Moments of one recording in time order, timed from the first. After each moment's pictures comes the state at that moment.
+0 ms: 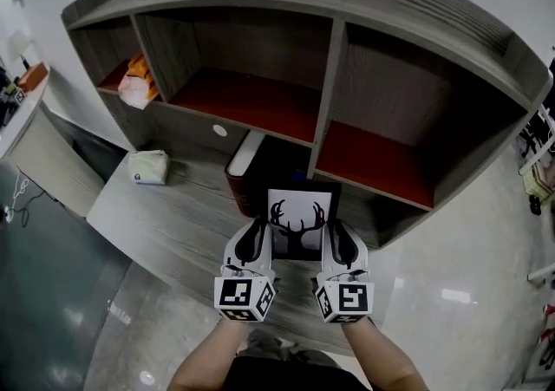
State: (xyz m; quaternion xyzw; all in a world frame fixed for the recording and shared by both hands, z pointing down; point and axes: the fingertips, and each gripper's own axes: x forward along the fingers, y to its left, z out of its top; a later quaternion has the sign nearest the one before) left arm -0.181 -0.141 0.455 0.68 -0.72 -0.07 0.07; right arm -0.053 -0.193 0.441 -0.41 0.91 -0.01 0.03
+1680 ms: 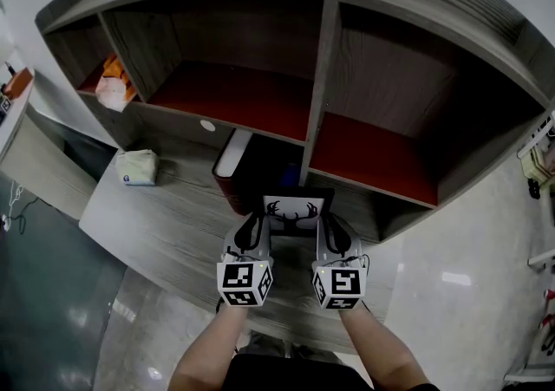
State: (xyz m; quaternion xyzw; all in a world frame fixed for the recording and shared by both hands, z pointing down) left arm -0.193 -0.181 0.511 0.69 -0.72 -0.01 0.11; right arm -0.061 -0.226 0.499 -0.42 0.91 -0.03 -0.05
